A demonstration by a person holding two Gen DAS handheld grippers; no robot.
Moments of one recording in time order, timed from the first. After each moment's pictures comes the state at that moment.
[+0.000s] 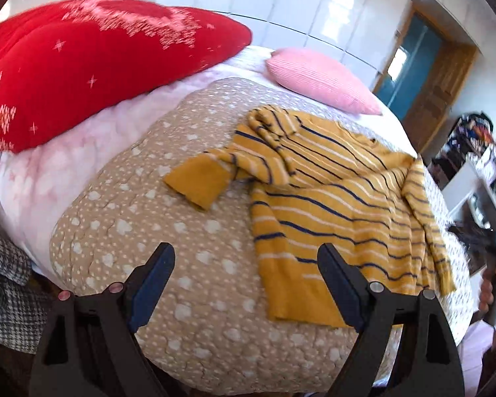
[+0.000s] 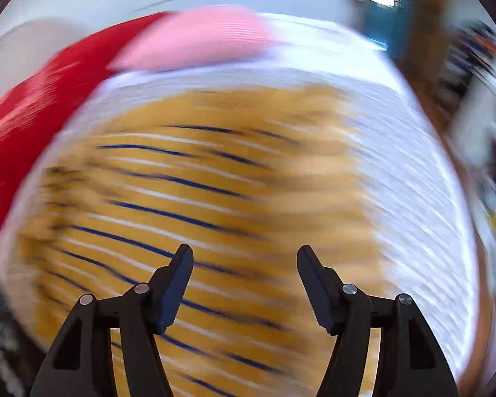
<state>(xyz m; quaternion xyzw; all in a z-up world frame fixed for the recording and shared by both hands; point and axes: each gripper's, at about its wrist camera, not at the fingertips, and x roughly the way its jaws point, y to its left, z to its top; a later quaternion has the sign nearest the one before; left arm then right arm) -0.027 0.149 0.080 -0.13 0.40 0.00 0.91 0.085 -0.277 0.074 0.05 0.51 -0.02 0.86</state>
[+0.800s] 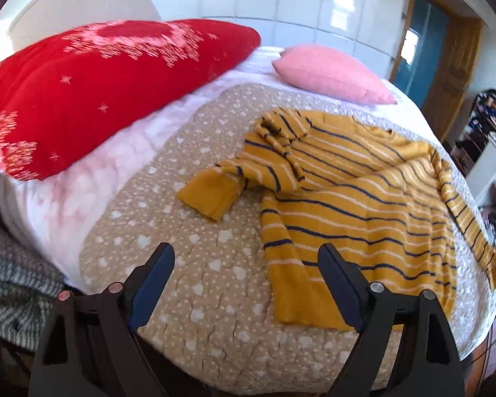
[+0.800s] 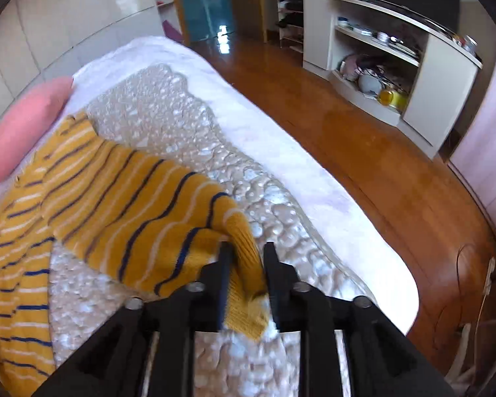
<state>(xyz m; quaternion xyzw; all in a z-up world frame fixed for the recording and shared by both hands) -0.015 0.133 0.088 -0.07 0.41 0.05 0.91 -0.016 -0.467 0.042 0.20 0.45 -0.26 0.83</state>
